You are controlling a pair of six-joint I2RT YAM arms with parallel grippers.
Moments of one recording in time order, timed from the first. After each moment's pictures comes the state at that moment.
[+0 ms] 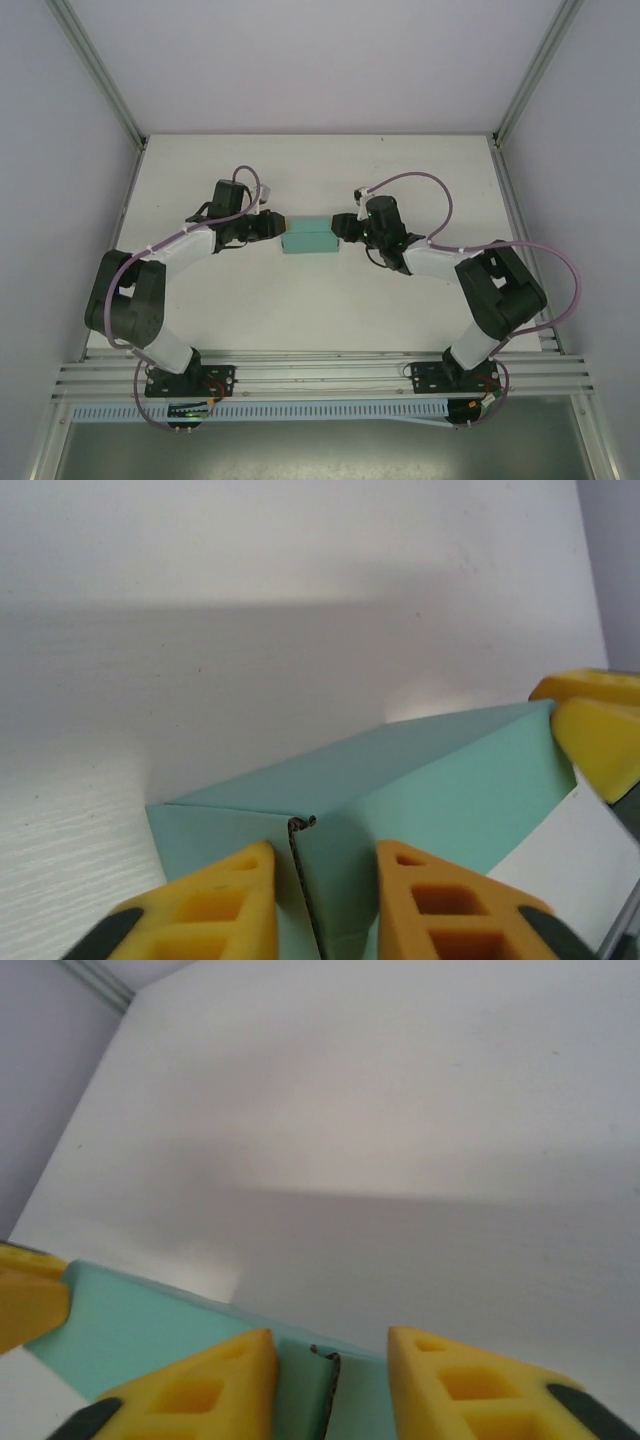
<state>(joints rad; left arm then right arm) -0.31 1.61 0.91 -0.13 0.54 -0.49 0.58 1.65 0.75 0.39 -0.19 0.53</state>
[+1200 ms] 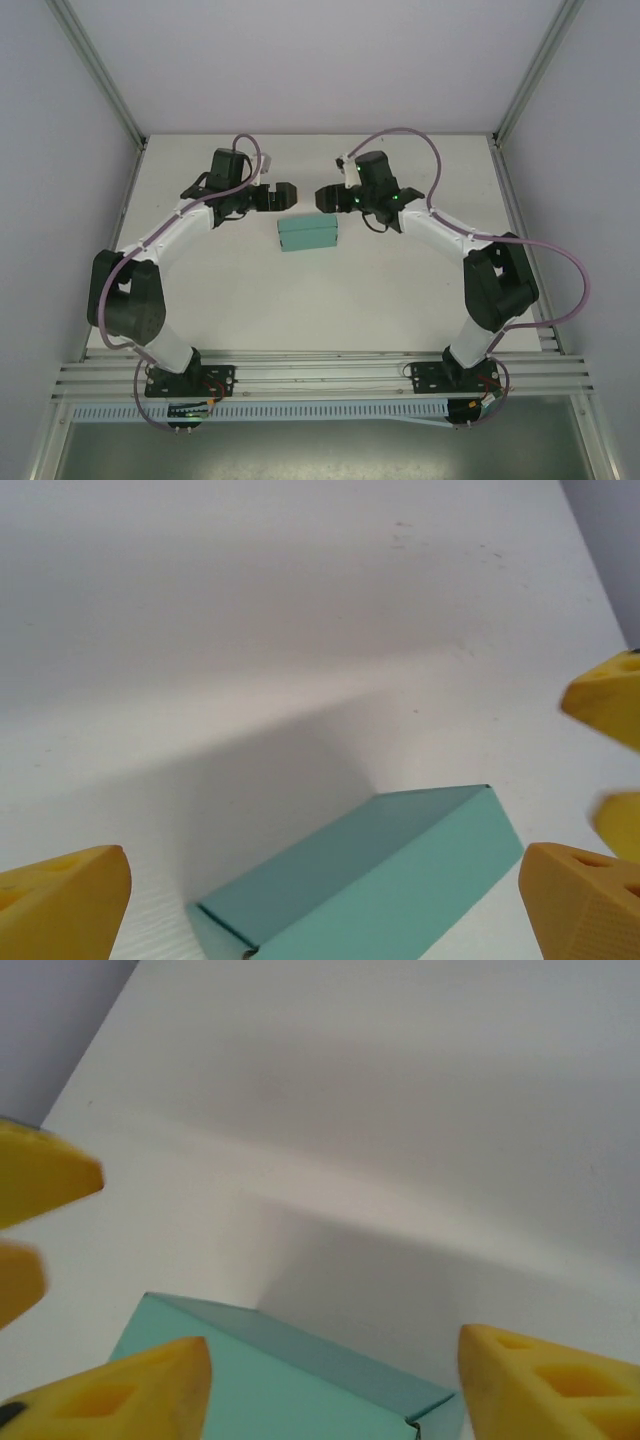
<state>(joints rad) -0.32 1.61 1.21 -0.36 0.38 -0.34 0.56 1.69 1.27 -0.22 -0.31 0.21</state>
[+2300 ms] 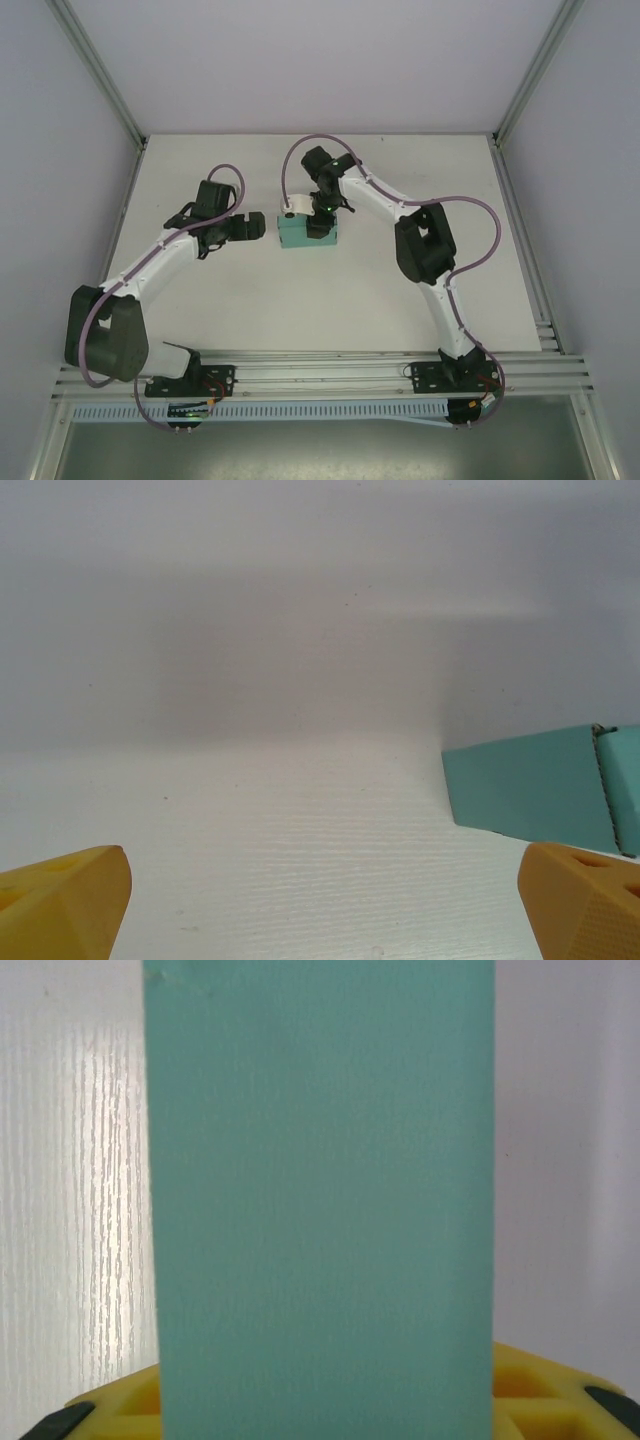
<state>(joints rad) -0.29 1.39 0.94 -0.46 0.01 -0.32 0.67 2.28 2.02 -1.07 -0.32 -0.99</state>
